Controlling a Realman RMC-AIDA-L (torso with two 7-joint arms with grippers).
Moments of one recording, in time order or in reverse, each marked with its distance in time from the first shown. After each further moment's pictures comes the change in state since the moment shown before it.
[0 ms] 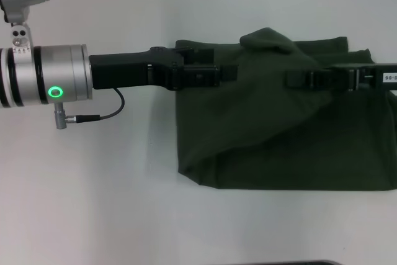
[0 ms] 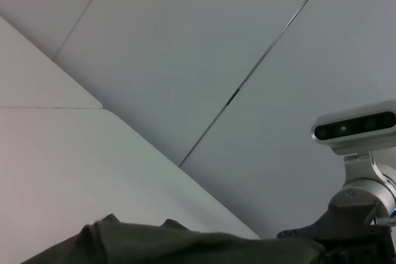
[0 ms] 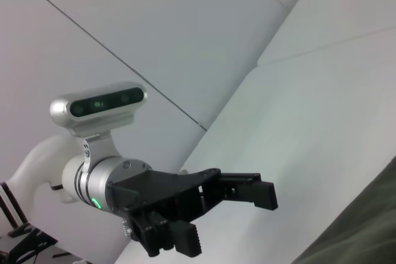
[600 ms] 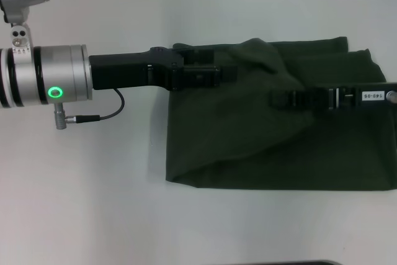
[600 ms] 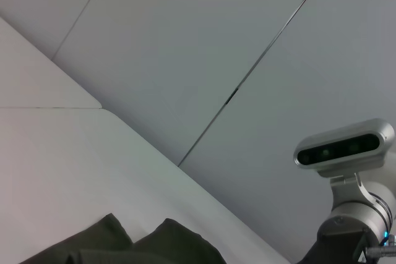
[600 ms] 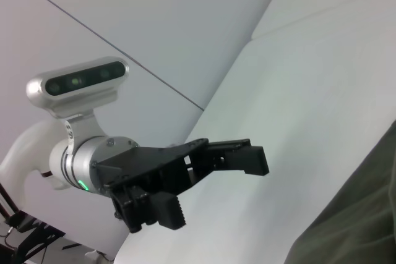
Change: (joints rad) left arm 0.001 0.000 0.002 0.002 0.000 0.002 0.002; right arm 0.008 0.003 -0.028 0.119 -0.033 0.068 -0.026
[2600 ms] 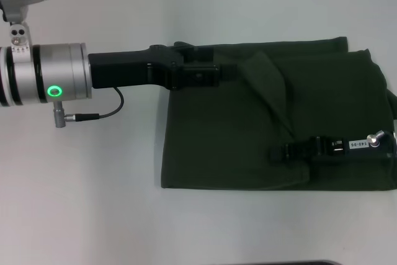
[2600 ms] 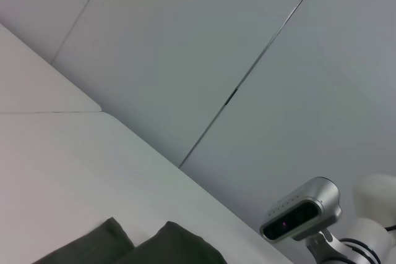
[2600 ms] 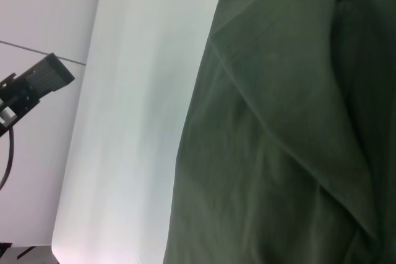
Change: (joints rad) left arm 0.005 -0.002 0.004 0.018 0.000 -0.002 0.005; right arm -0.032 0.001 -0.009 0.121 -0.207 0.181 0.220
